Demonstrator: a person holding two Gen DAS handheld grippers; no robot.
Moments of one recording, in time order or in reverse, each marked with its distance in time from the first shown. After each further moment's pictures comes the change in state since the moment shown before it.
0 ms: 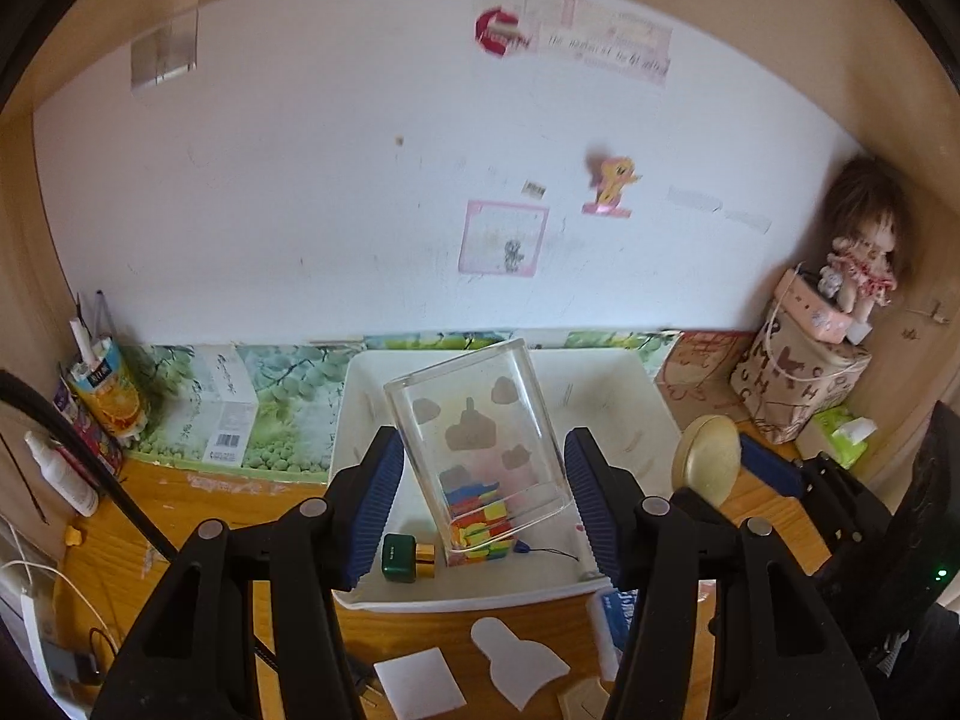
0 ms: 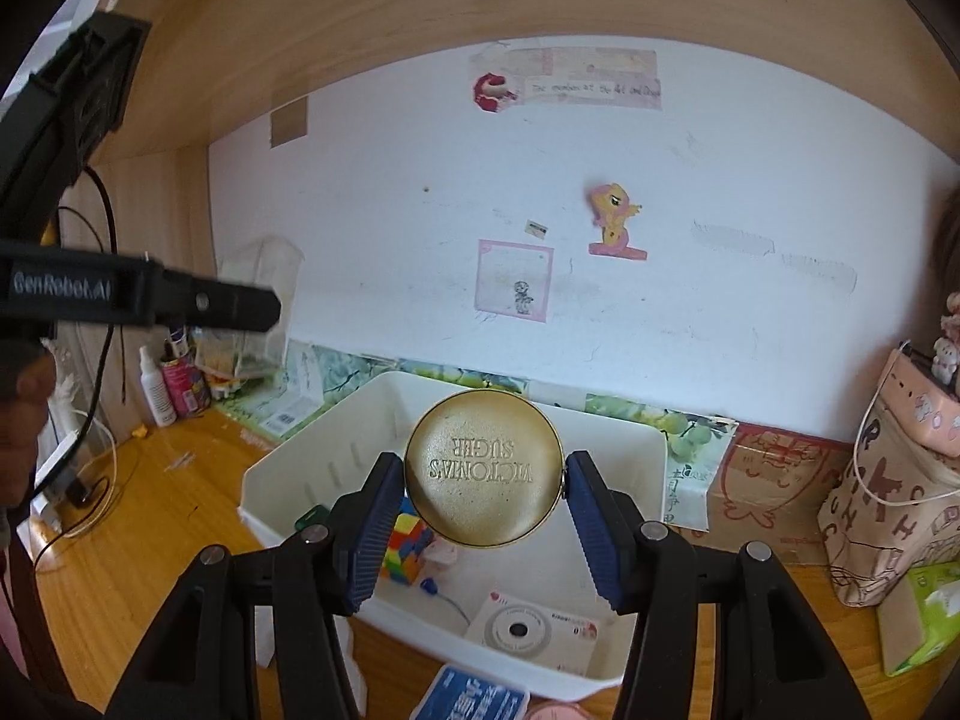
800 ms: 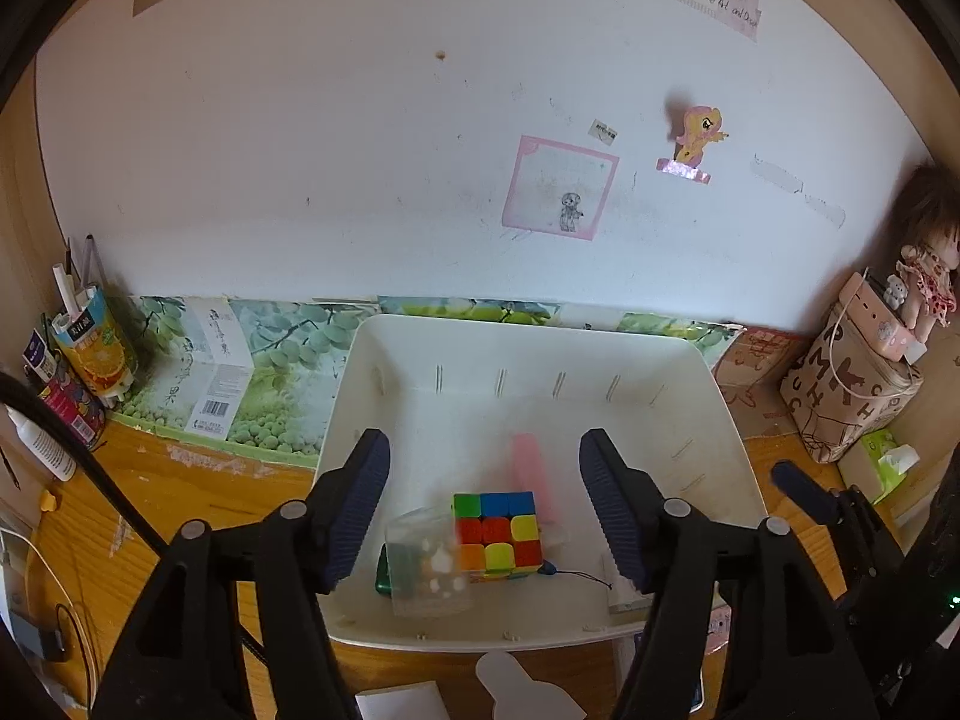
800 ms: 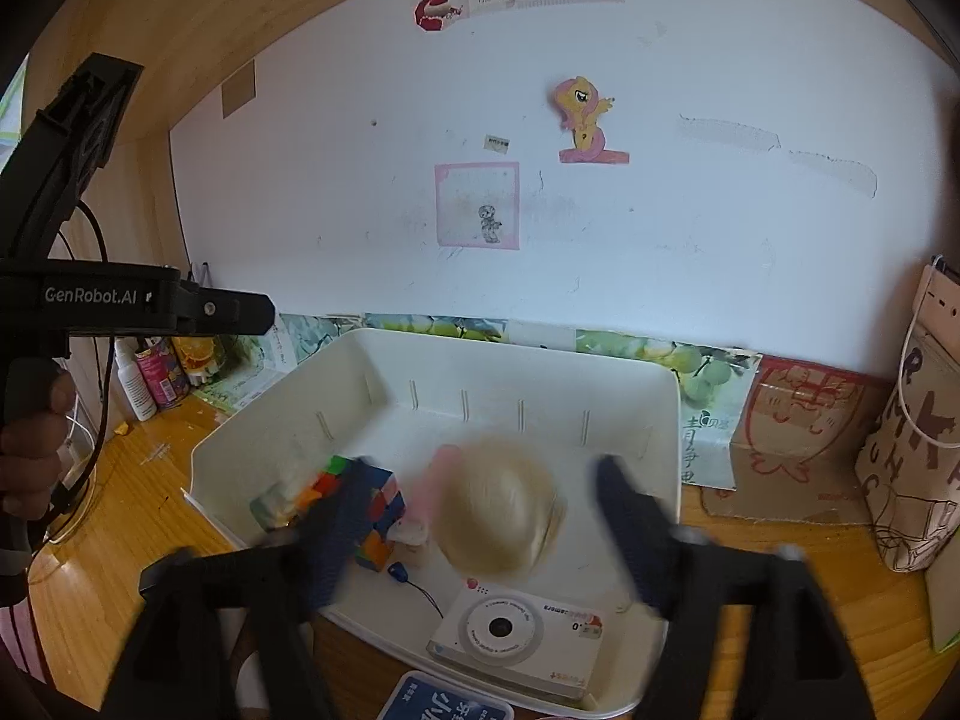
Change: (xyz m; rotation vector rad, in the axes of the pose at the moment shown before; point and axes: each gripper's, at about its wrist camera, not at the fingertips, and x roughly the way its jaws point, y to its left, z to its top) left arm 0.058 0.011 -0.005 -0.082 0.056 0.066; right arm 0.042 -0.026 -0.025 0.074 0.064 0.030
